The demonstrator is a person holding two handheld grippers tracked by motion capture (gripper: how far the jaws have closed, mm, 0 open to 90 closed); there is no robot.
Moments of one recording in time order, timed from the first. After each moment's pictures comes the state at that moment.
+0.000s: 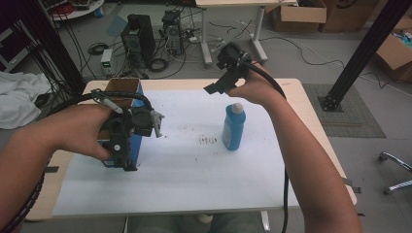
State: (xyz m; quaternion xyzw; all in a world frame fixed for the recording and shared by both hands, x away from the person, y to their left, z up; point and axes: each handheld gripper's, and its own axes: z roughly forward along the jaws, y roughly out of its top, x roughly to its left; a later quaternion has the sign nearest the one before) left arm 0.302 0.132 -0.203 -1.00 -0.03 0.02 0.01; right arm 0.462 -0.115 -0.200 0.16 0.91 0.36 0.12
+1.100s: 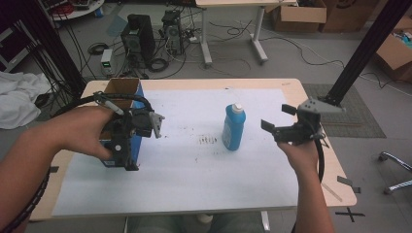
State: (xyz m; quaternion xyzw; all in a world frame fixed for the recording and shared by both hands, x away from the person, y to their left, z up) left arm 0.309 0.135 -0.215 -1.00 -0.01 0.02 -0.01; right arm 0.337 -0.280 -0.308 0.36 0.72 0.55 0.21
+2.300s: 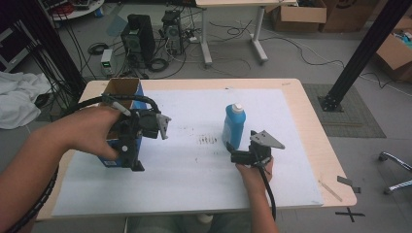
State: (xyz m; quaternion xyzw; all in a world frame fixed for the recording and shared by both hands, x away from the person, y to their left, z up) left arm 0.310 0.123 -0.218 -1.00 0.00 0.02 -0.01; right arm 0.334 -0.190 -0.433 0.42 0.70 0.51 0.27
